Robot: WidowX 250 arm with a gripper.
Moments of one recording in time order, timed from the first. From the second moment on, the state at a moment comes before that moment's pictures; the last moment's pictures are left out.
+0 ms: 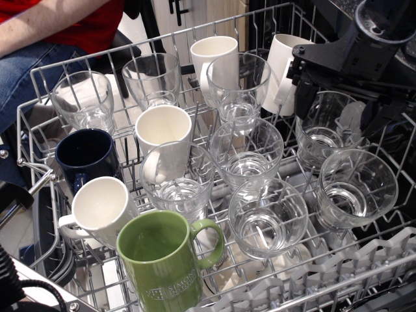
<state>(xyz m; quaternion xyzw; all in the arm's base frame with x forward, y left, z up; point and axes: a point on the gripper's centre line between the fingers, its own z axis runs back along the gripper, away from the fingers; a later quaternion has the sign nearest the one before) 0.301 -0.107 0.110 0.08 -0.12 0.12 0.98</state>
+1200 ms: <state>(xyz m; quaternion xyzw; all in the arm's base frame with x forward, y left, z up) 0.244 0.002 0.042 0.07 -0.05 -0.03 1.00</state>
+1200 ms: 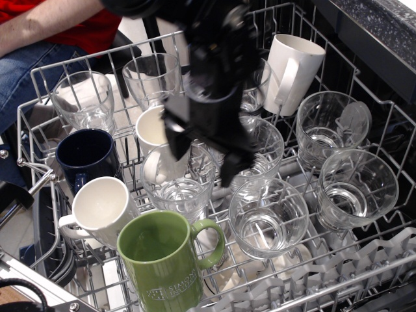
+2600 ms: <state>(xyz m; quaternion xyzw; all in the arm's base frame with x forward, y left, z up) 0.224 0.008 -0.060 0.14 0.00 -0.05 0.99</state>
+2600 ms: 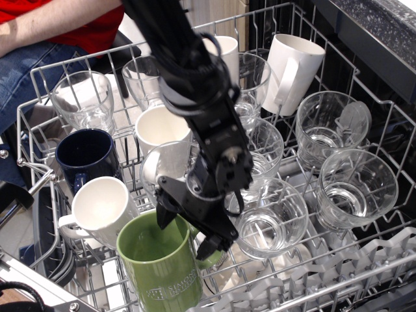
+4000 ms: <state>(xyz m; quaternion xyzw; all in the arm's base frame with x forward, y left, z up) 0.205 0.012 -0.051 0.12 0.06 -0.08 0.99</state>
